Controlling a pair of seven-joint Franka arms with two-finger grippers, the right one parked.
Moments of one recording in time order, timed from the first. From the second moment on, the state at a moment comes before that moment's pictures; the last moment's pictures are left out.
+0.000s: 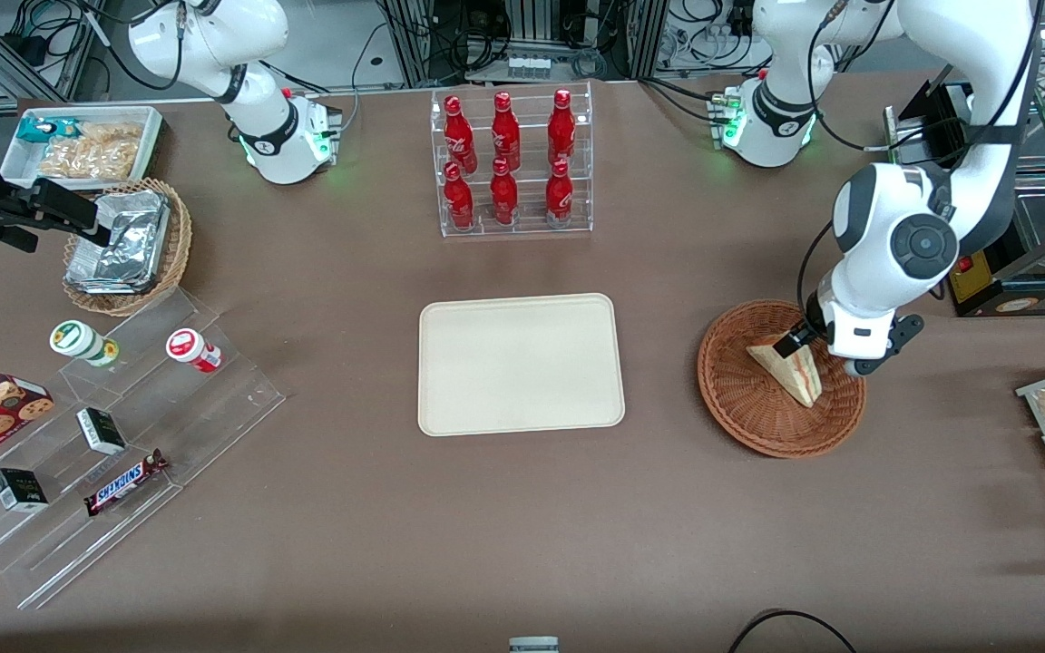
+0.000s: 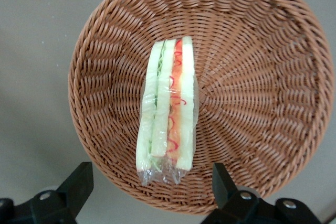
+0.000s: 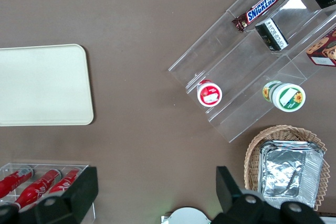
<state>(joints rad) -0.07 0.14 -0.08 -2.23 0.04 2.26 -0.86</state>
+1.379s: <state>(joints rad) -0.07 0.23 -0.08 -2.10 0.04 2.11 -0.93</state>
